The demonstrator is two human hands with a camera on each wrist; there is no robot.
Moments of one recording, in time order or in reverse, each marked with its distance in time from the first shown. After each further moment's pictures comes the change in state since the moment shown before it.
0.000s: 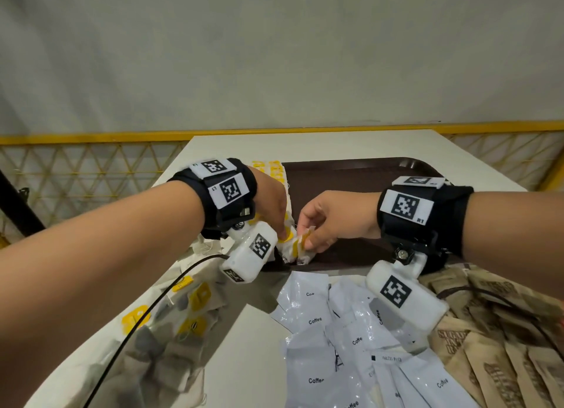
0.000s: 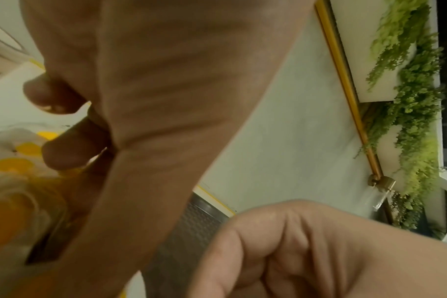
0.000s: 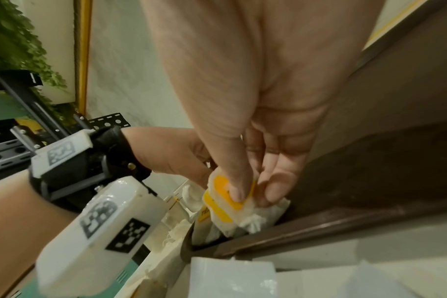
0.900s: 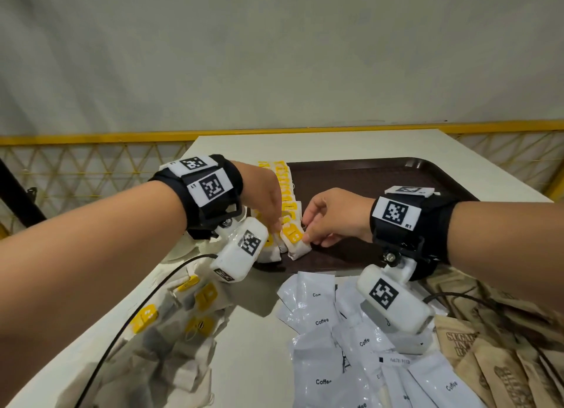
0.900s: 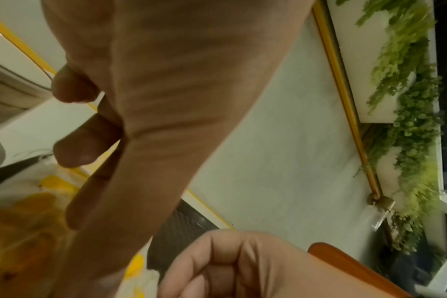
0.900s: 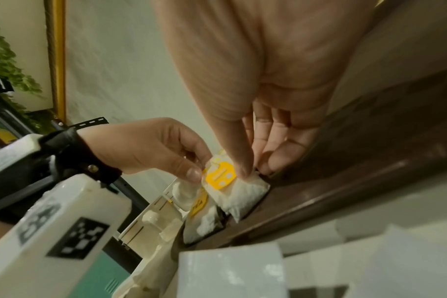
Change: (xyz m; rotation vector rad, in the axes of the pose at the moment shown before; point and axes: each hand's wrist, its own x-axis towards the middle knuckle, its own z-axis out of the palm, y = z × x) left_hand -0.012 -0.024 -0.001 -0.126 0.126 0.016; right_hand 0.016 0.006 0.008 0.133 0.228 0.099
